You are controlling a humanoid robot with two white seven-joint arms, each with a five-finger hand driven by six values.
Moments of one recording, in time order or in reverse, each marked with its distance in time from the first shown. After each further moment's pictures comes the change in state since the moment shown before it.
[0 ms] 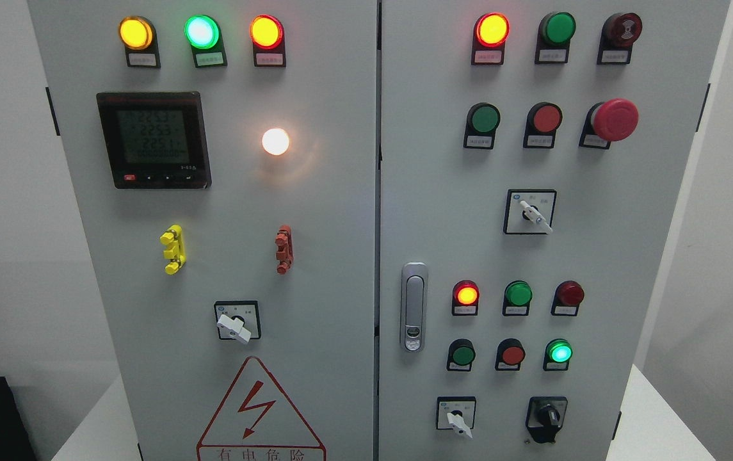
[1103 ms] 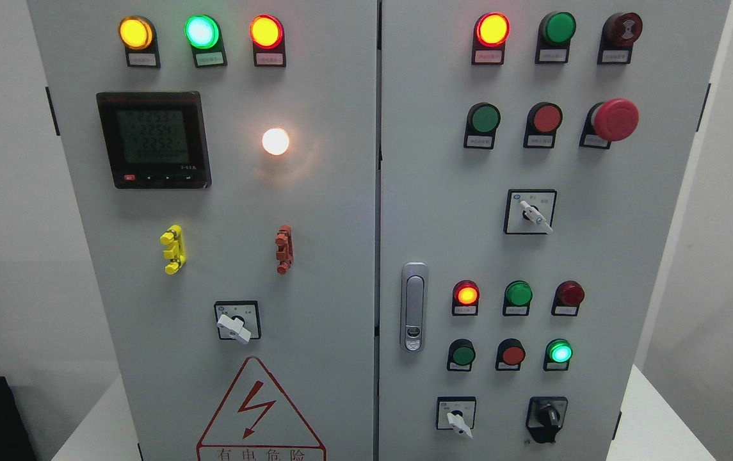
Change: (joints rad) left arm 0.000 0.000 0.000 0.000 0.000 0.000 0.000; right arm 0.051 0.000 0.009 -0.002 0.000 -0.042 0.003
